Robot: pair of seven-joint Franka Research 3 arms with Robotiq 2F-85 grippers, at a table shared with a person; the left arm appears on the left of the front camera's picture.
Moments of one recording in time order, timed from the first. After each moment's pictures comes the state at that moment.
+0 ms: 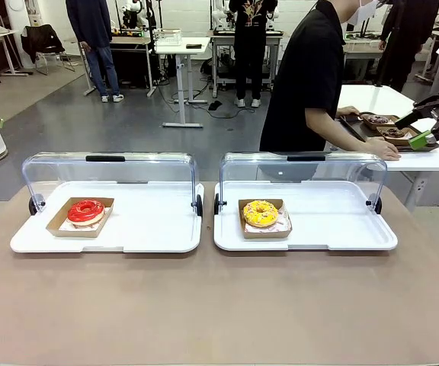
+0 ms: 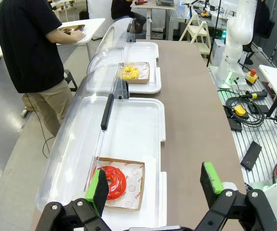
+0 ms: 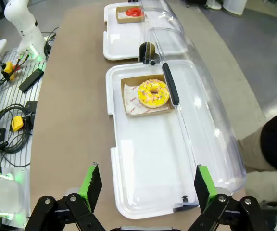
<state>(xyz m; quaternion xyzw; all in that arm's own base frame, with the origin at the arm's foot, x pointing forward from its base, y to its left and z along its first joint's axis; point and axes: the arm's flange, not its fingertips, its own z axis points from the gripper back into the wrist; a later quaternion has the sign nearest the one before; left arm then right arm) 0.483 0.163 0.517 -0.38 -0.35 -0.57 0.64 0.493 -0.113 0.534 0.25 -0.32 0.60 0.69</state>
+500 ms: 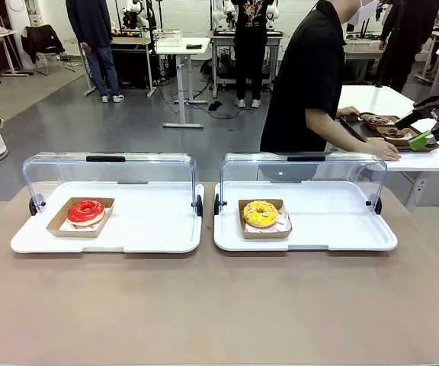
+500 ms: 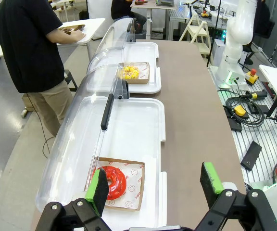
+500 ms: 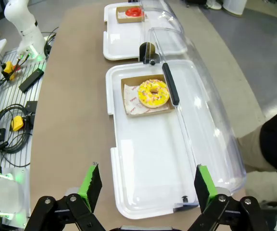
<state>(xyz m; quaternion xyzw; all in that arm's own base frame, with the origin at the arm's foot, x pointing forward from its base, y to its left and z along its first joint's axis) 0.483 0.163 0.517 -0.38 -0.35 -0.57 0.64 0.493 -0.113 0.534 0.25 -0.32 0.60 0.69</state>
